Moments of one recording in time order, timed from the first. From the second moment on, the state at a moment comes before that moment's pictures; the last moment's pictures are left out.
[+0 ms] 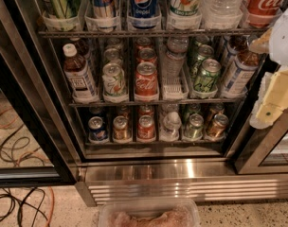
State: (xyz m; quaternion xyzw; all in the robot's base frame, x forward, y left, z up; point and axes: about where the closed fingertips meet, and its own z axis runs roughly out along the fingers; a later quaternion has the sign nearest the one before) arm 0.438 -0.217 0.976 -0.60 0.78 -0.03 0.16
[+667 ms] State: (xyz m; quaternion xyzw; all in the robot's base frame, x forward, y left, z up) arm 0.439 -0.212 0.978 -0.59 0.78 -0.03 0.20
